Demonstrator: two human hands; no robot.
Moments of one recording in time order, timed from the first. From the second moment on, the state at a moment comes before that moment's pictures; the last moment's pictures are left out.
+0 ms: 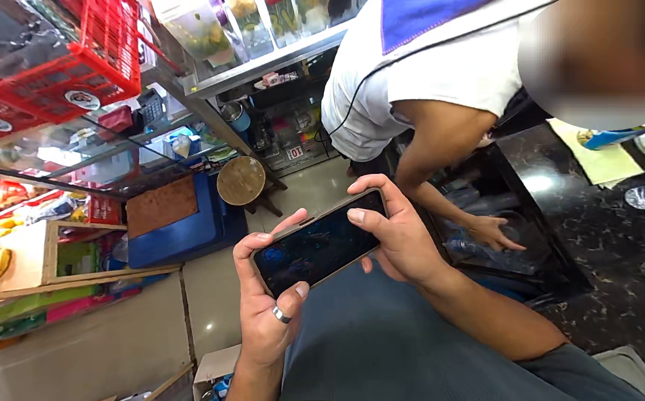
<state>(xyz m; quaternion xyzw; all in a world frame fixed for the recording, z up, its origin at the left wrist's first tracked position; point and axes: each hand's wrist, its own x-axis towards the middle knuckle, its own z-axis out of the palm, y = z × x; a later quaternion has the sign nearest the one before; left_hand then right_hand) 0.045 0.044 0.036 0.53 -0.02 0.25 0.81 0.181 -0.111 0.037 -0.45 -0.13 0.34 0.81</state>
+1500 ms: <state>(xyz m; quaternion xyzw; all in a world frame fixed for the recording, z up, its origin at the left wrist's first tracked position) 0.045 0.045 0.039 0.50 0.04 0.27 0.82 0.196 -0.127 0.028 -0.33 -0.29 0.45 0.78</state>
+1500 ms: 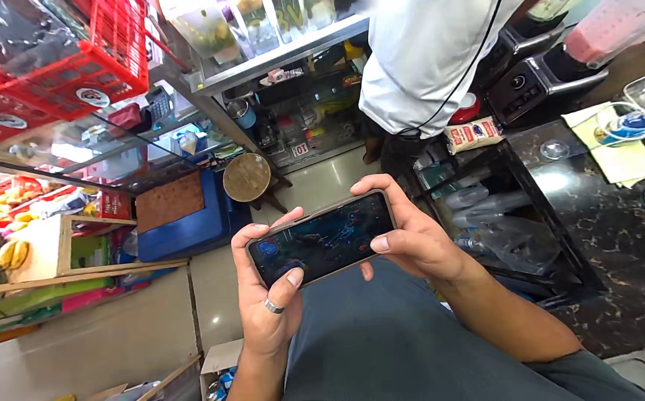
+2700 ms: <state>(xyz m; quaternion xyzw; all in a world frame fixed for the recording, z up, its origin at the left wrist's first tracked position) 0.032 0.063 0.032 0.44 -0.02 0.22 0.87 0.200 -0.125 0.025 -0.30 -0.33 0.50 0.74</state>
